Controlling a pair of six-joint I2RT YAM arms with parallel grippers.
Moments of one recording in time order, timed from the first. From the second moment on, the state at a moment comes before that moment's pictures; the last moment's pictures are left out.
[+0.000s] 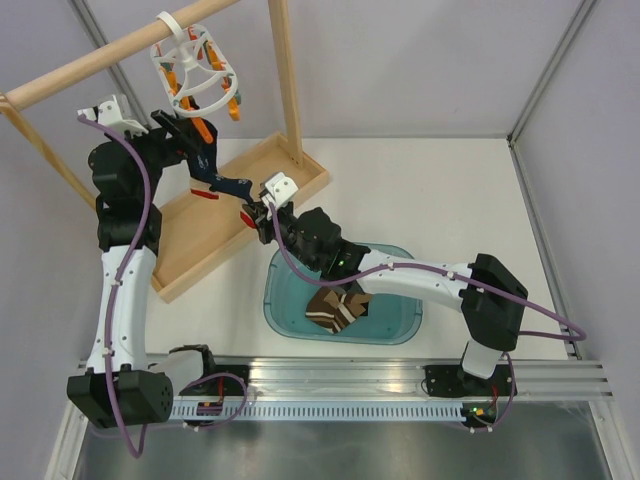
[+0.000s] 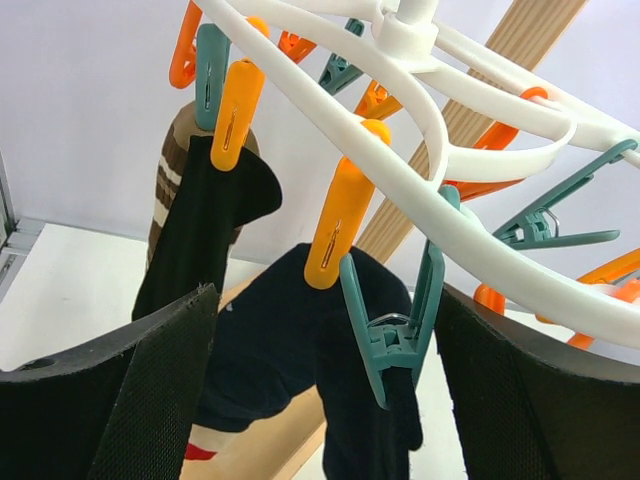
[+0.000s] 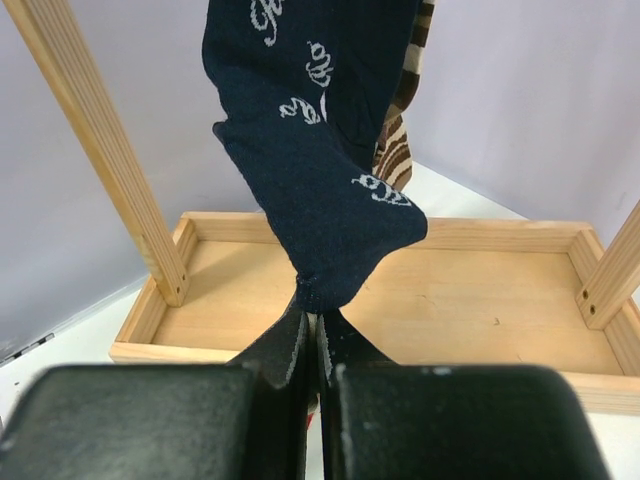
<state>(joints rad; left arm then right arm) 0.10 1.12 1.23 0.00 0.18 -0.40 1.12 1.75 1.31 0.56 0.28 0.01</state>
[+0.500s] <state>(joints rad) 0.08 1.12 1.25 0.00 0.17 -0.42 1.12 1.75 1.31 0.56 0.28 0.03</state>
